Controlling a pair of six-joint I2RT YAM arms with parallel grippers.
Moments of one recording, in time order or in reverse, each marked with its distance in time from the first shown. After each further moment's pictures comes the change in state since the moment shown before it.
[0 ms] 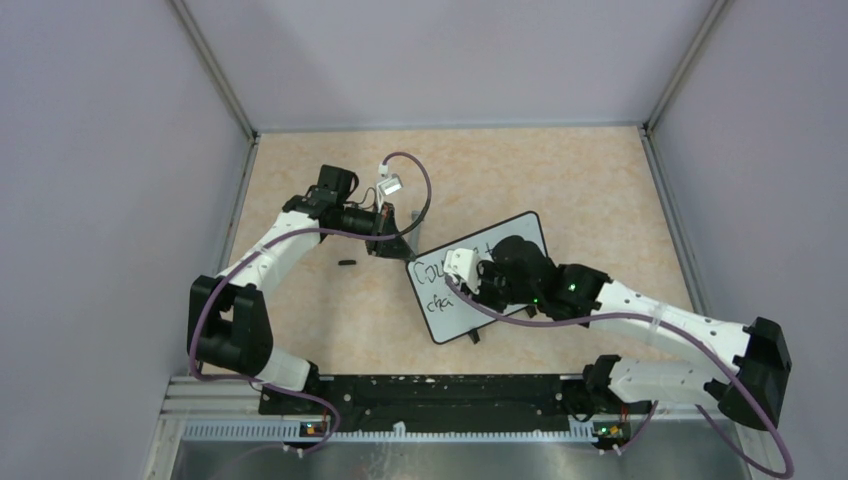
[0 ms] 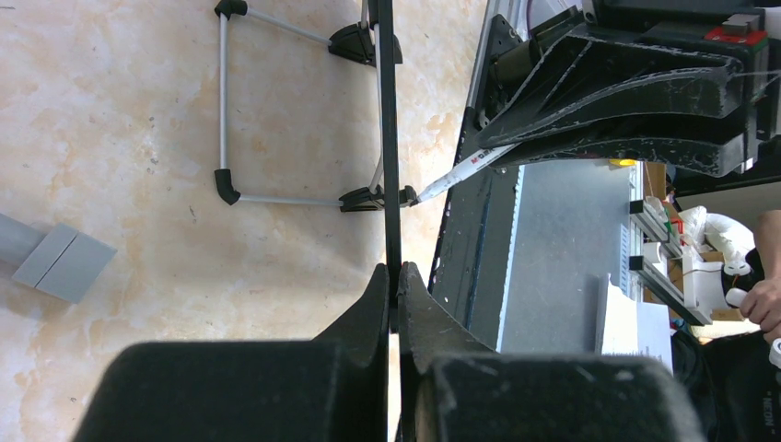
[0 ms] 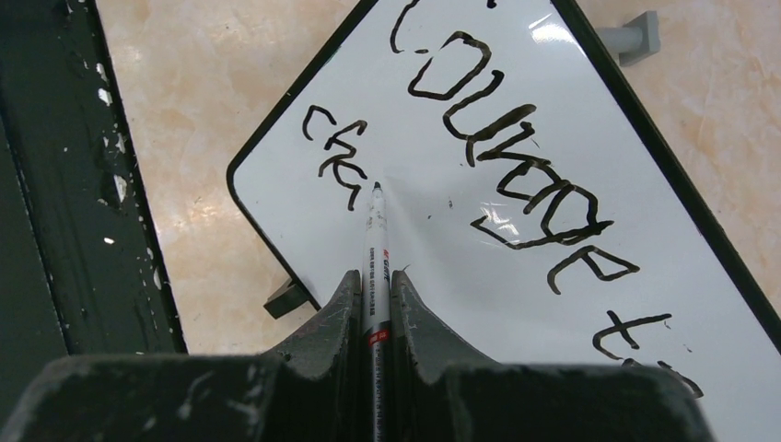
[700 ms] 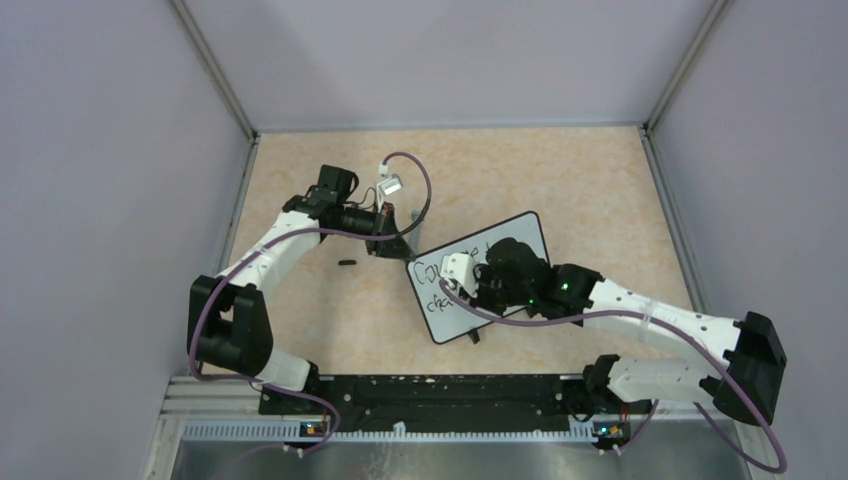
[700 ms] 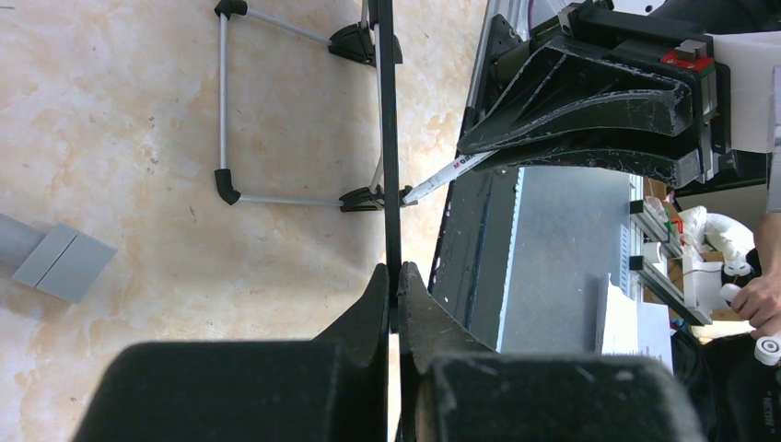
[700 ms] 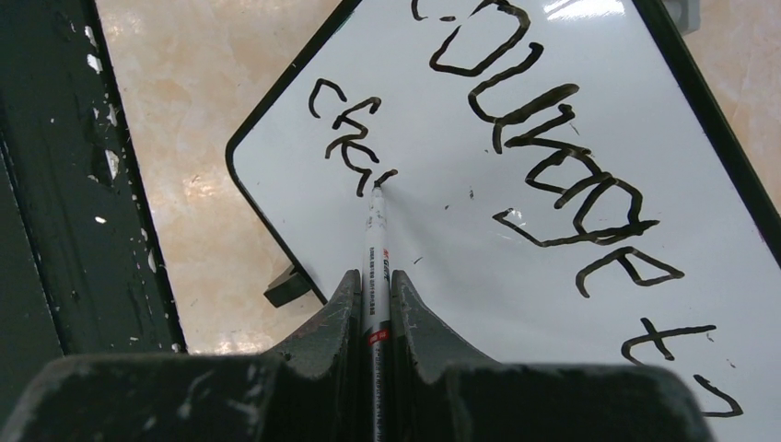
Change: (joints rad) left arm 0.000 0.000 0.000 0.000 0.000 0.000; right arm 0.000 0.041 -0.011 -0.007 0.002 -0.020
